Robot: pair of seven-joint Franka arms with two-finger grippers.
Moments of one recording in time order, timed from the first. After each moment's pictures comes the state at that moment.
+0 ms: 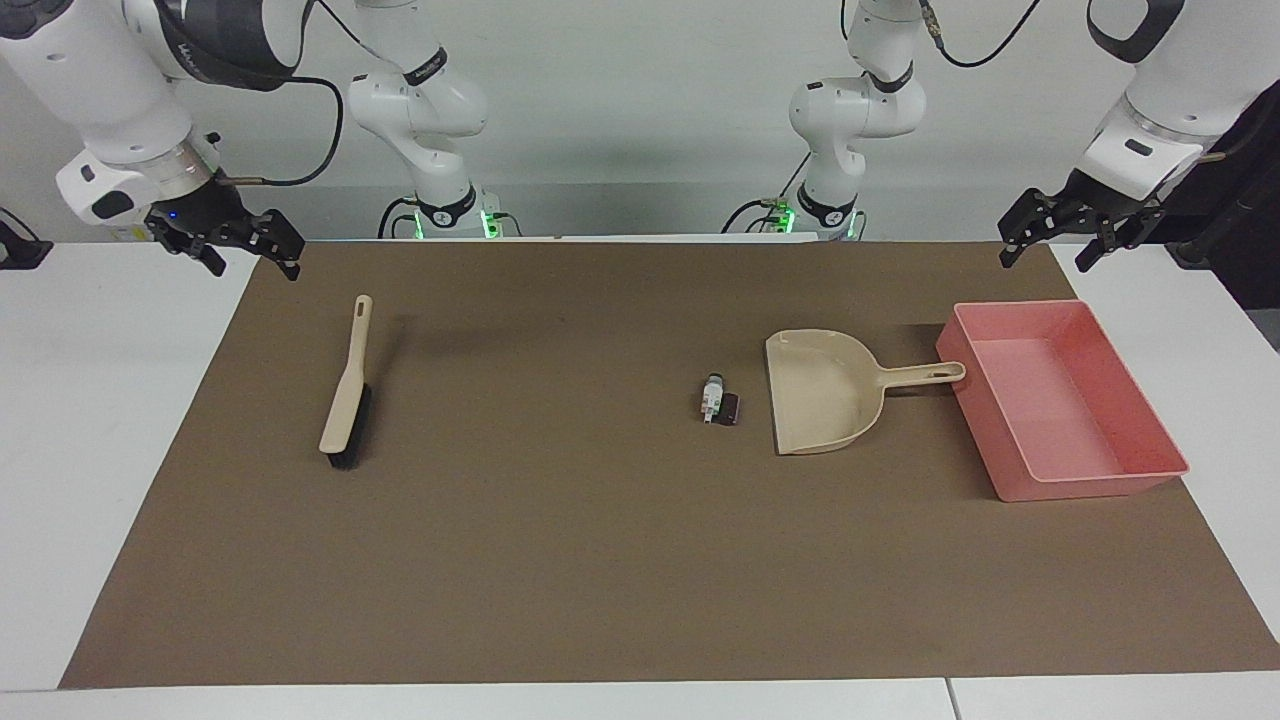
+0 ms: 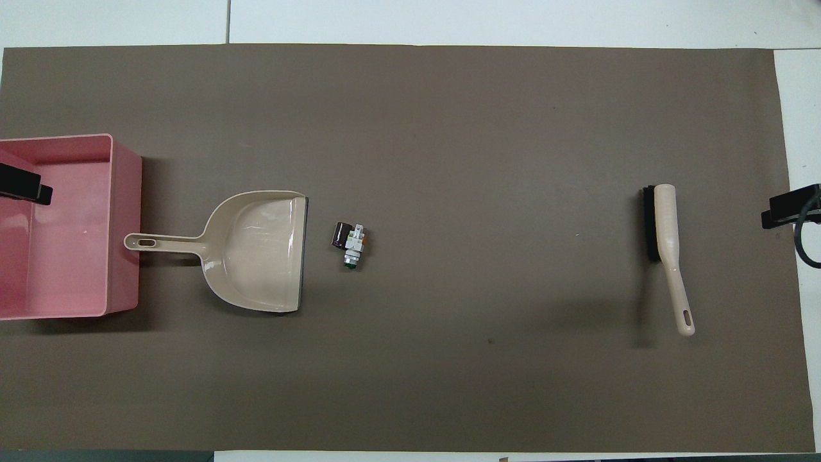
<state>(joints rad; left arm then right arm) -0.04 0.02 0.05 -1.49 -0.01 1.48 0.16 -0.11 -0.06 -0.05 -1.70 -0.02 1.55 -0.06</state>
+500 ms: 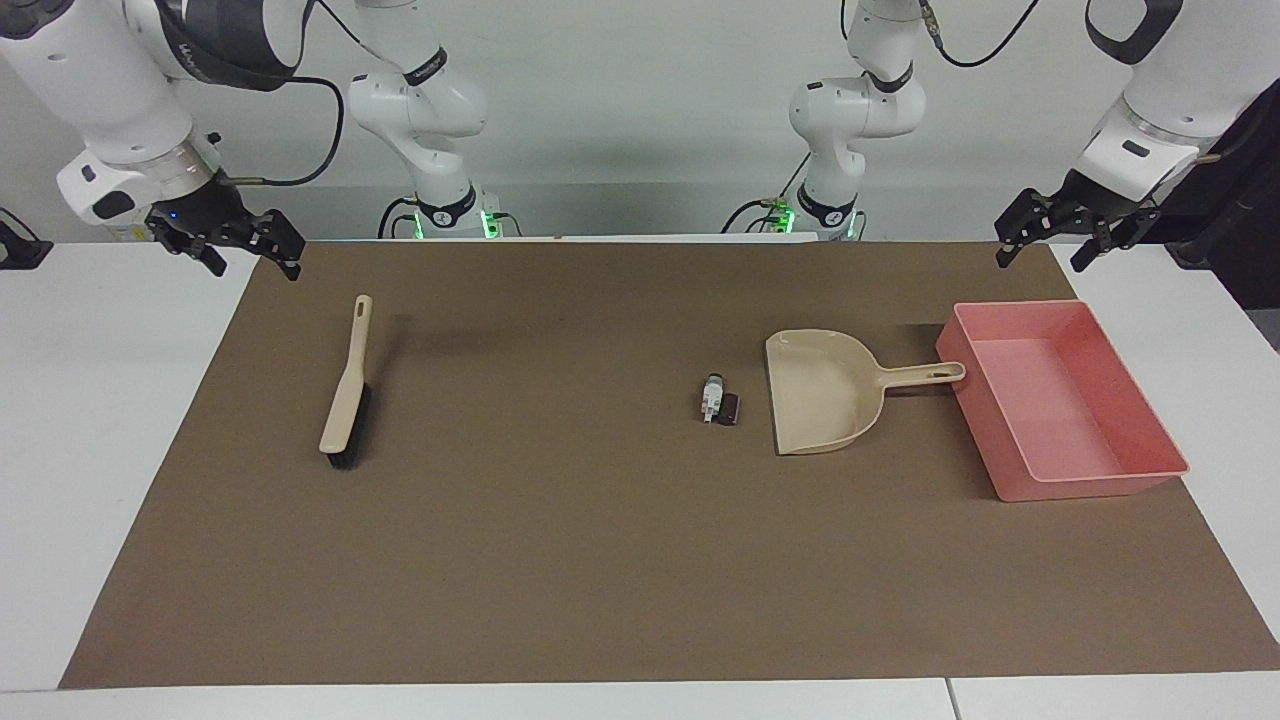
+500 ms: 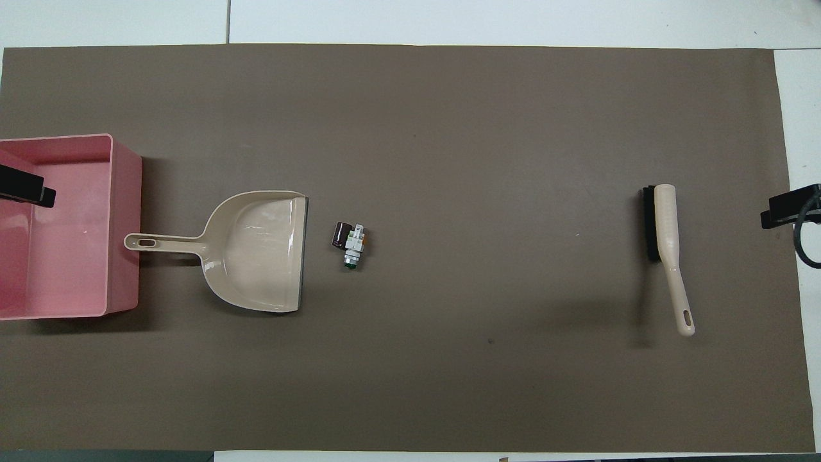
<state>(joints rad) -0.04 0.01 0.05 -1.50 -0.02 1.48 0.16 -0.11 -0.06 -0.05 -1.70 -0.02 1.55 -0.06</state>
